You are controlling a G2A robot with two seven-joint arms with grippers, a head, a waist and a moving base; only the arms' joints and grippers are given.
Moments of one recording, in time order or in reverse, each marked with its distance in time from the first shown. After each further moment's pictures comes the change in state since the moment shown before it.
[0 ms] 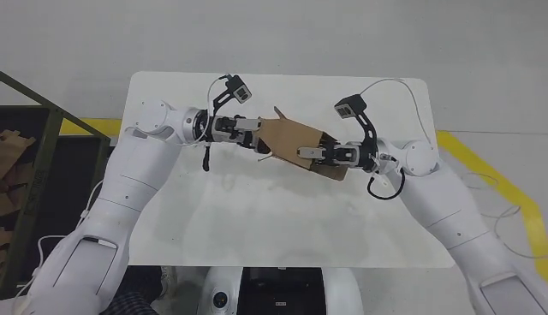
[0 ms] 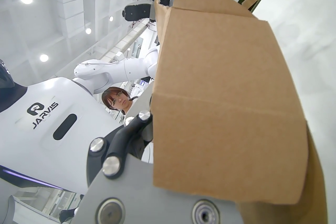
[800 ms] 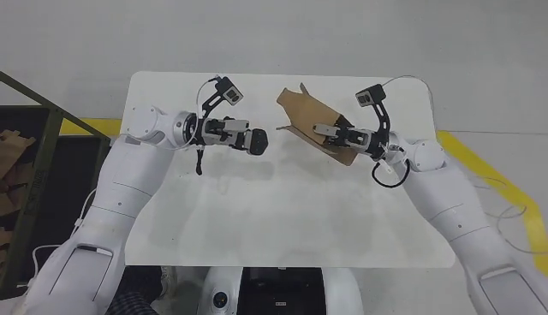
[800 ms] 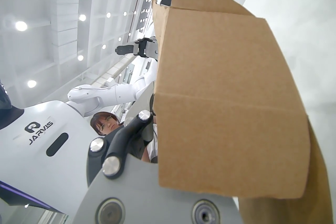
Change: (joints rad) left arm 0.055 0.018 -0.059 -0.048 -0.032 0.009 -0.006; right arm 0.035 -0.021 0.022 0.176 -0.027 -0.076 -0.105
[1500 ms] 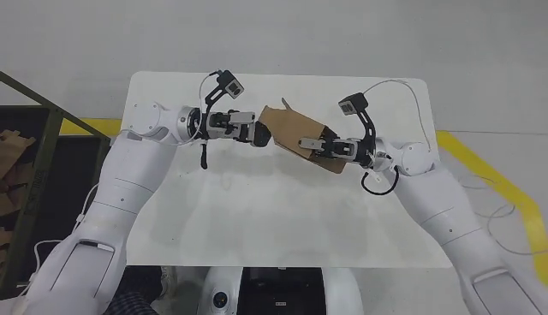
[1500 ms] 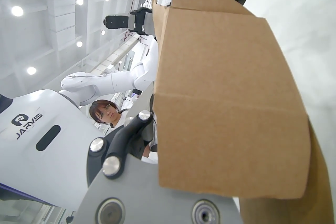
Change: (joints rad) left arm -0.031 -0.008 0.024 0.022 0.027 -0.024 0.059; right arm -0.025 -0.023 -0.017 -0.066 -0.044 0.012 0.042
